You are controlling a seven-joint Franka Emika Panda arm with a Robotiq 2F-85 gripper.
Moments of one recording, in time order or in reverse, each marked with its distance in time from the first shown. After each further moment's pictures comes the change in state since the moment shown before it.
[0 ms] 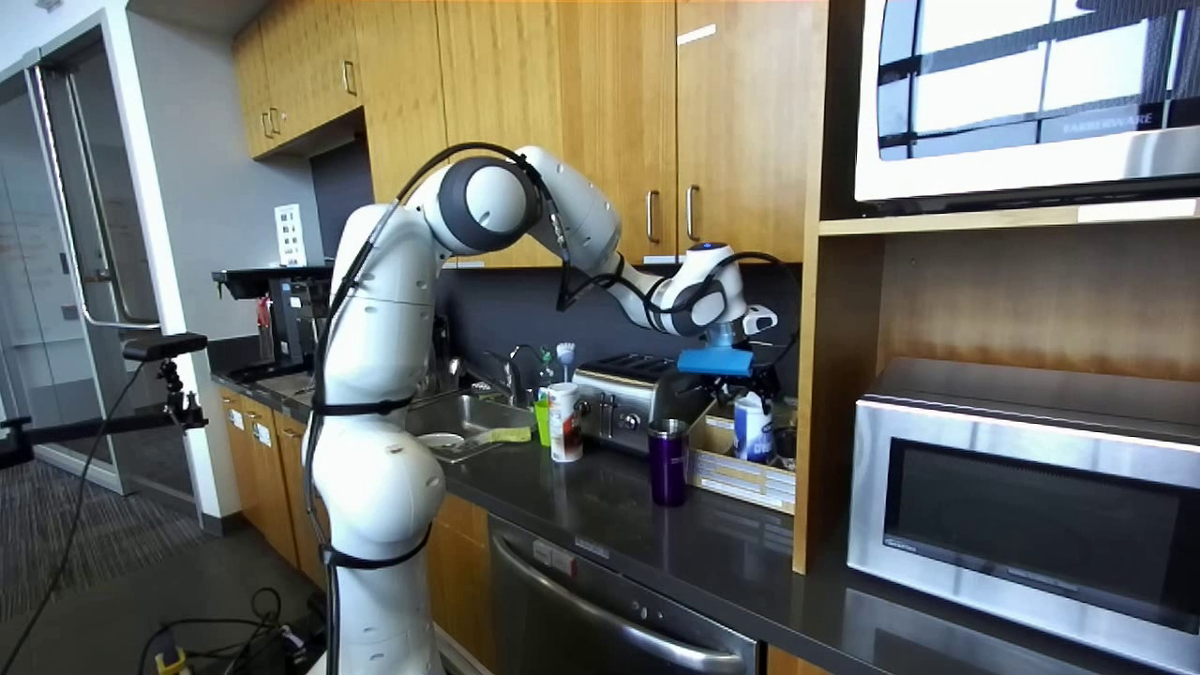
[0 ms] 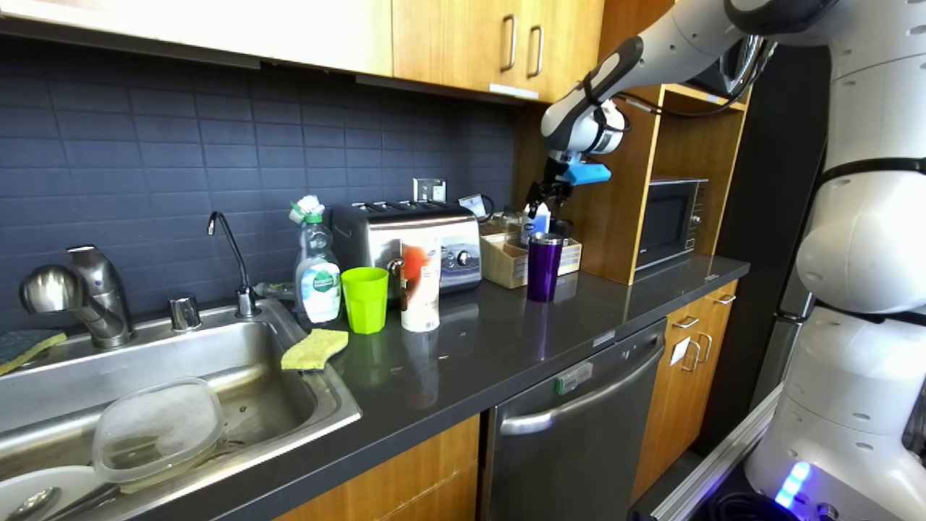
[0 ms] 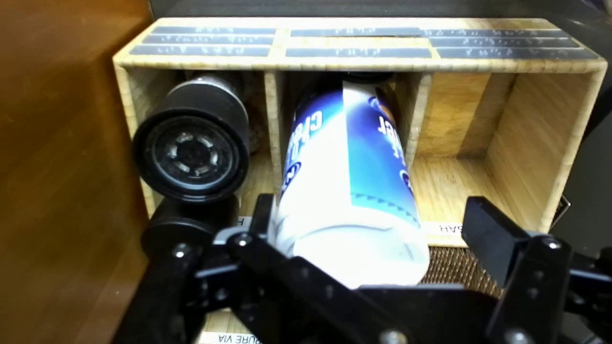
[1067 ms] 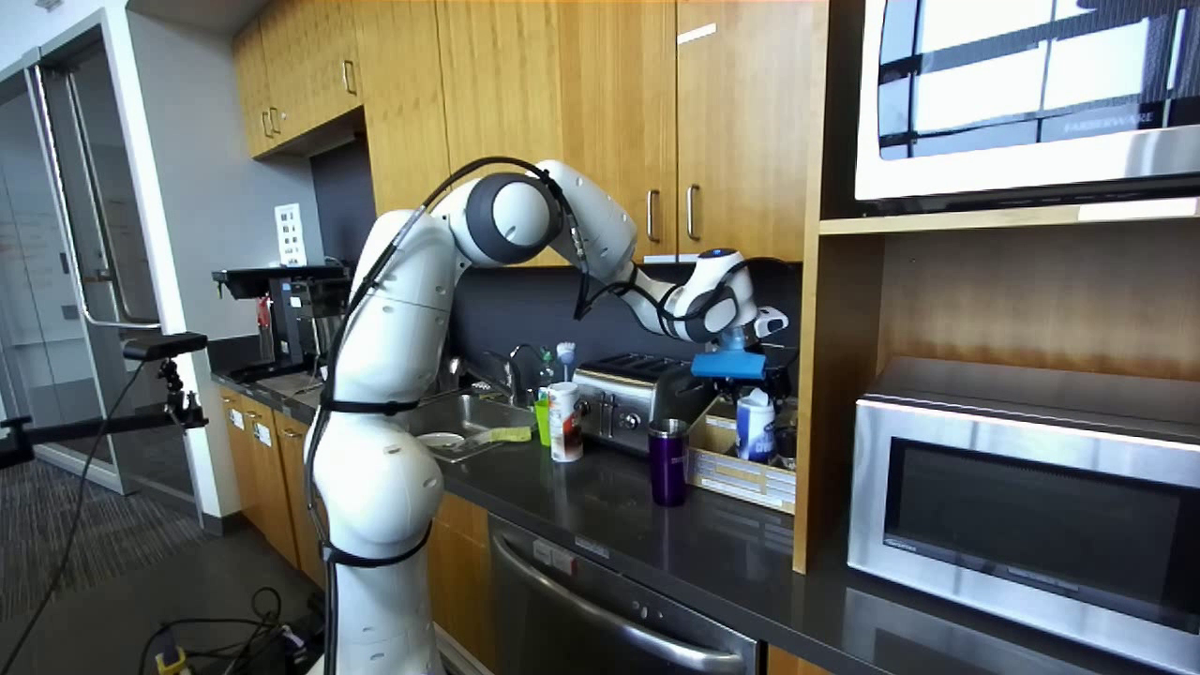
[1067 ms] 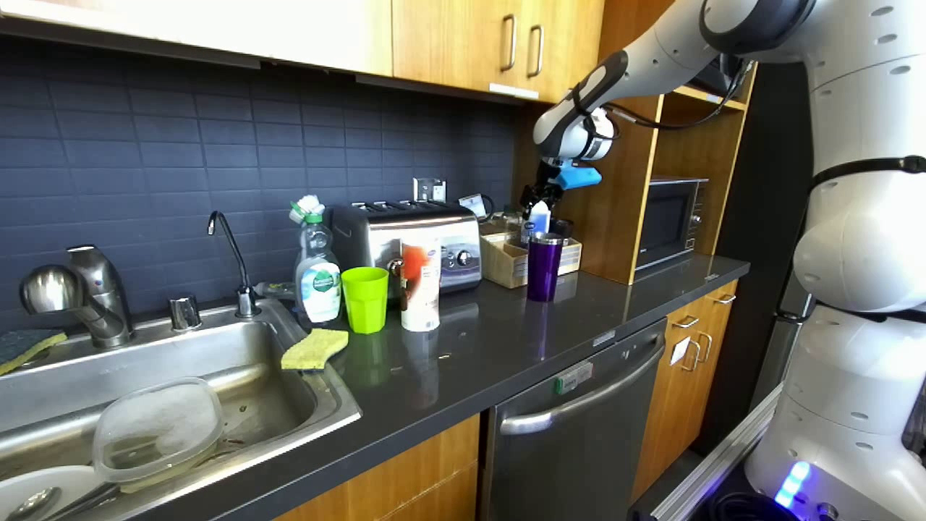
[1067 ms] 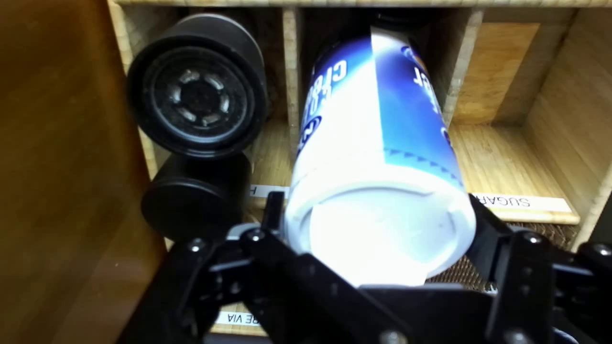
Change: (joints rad) arm -0.027 0.099 0.024 0.103 0.000 0.041 0.000
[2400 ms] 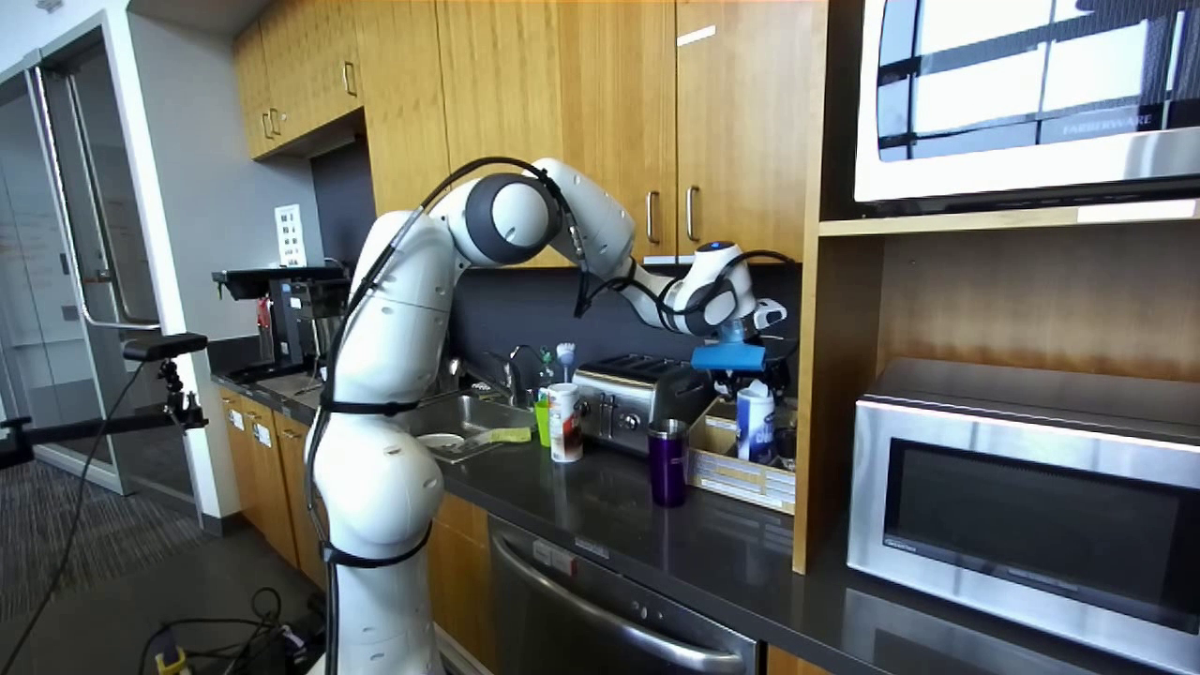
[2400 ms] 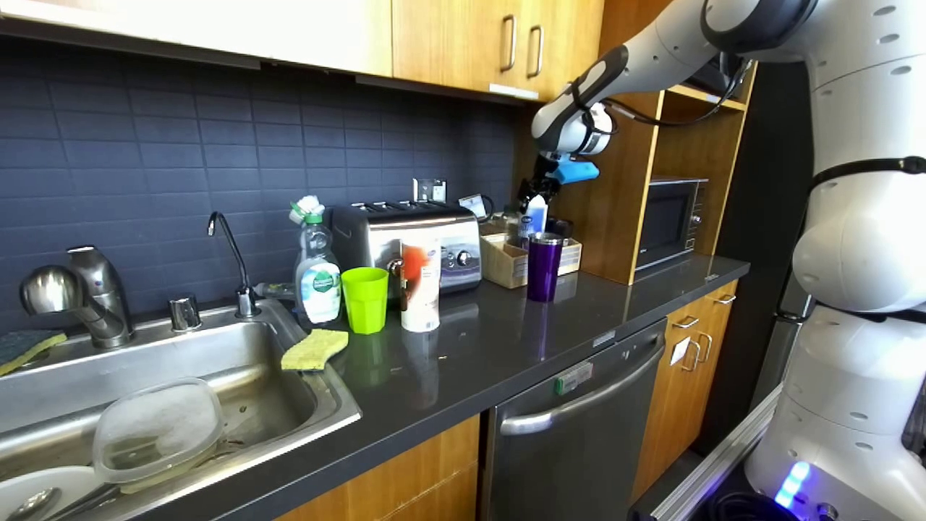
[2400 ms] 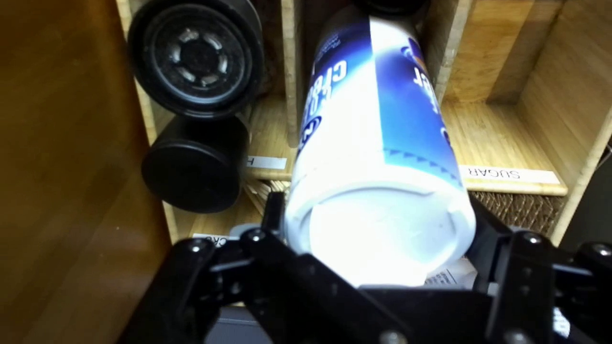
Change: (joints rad) arm -0.004 -0.010 0.013 0.024 -0.006 -0.009 0.000
